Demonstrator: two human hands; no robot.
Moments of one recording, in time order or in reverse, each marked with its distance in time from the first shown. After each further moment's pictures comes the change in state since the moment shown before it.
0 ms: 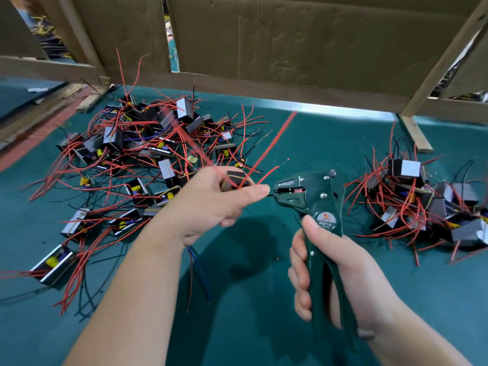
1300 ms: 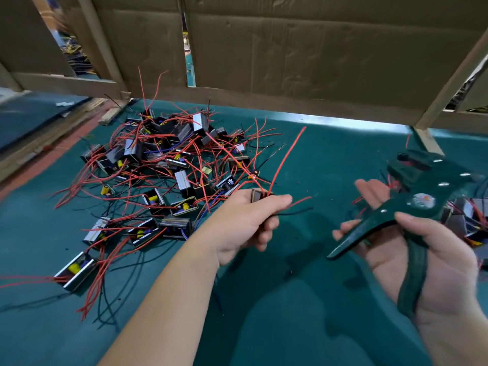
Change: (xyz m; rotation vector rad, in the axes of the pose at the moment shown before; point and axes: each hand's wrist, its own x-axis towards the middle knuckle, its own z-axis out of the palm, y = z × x) left_hand 0.003 0.000 0.018 -0.067 0.006 -0.244; right_hand 0.001 -0.032 -0.031 0.213 0.125 -0.487
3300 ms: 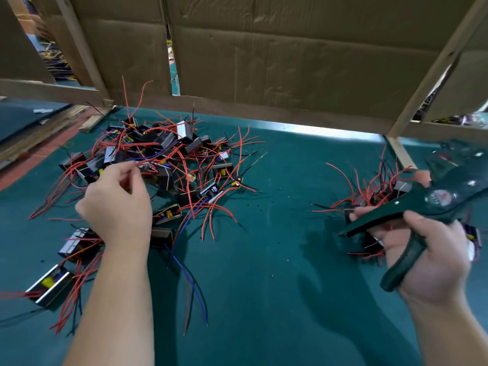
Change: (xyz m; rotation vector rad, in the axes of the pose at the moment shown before) left_hand 0.005 -0.018 -0.108 0.698 1.369 0.478; right_hand -0.002 -0.023 -0.017 -0.278 0.137 -0.500
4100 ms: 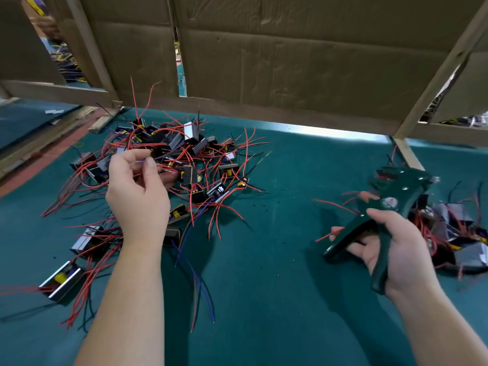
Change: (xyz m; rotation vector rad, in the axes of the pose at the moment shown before) left_hand -0.009 0.021 0.000 -0.493 -0.033 0.042; right_hand 0.012 0.038 -0.005 -0.069 0.057 0.420
